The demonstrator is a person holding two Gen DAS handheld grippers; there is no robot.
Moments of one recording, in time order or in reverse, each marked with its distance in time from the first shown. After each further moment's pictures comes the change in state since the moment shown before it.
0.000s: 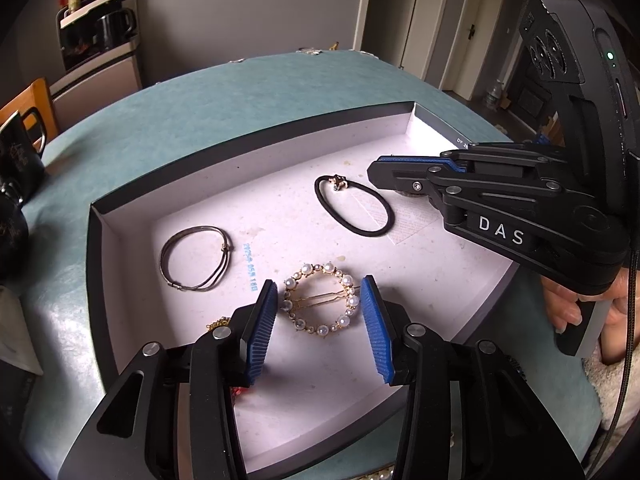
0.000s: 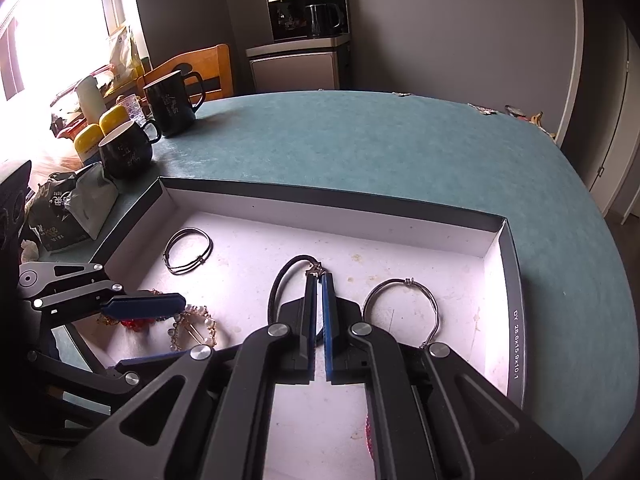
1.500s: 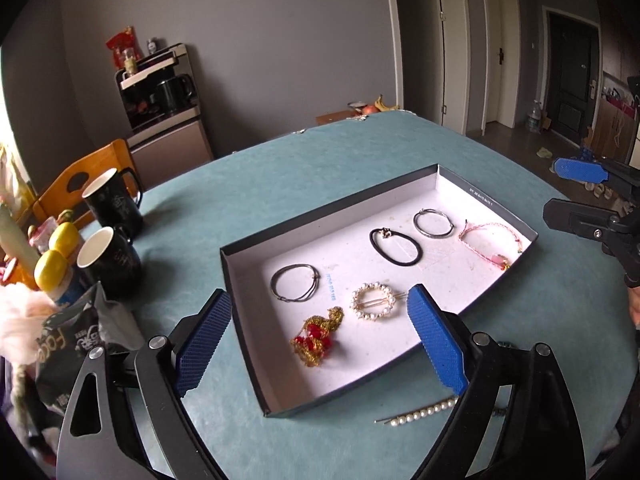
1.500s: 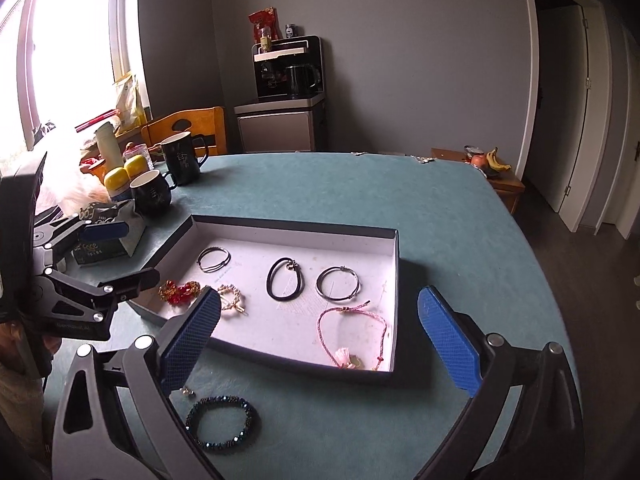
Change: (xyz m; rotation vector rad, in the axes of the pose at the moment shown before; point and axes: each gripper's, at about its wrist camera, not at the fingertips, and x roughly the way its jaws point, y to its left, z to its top) left arm -0.096 -0.015 -0.016 0.047 -0.199 0.255; right arm -0.136 -0.001 -0.040 0.017 -0.188 -0.071
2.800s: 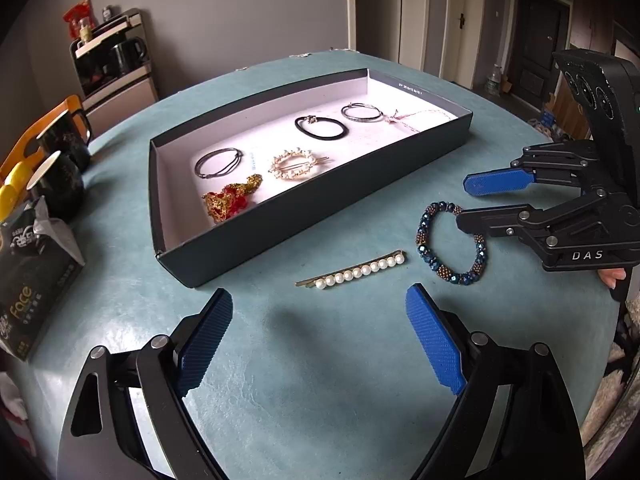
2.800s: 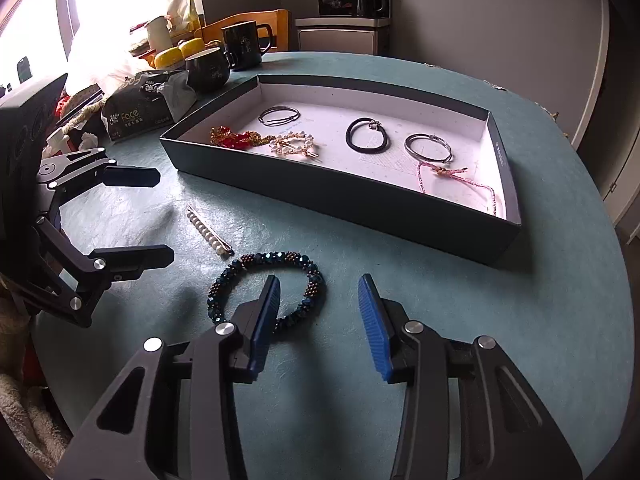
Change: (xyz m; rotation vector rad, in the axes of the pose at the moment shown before) left arm 0.003 -0.033 -0.082 0.052 0.145 -0.165; right arm 0.033 0.040 -0.086 -0.147 0.269 0.141
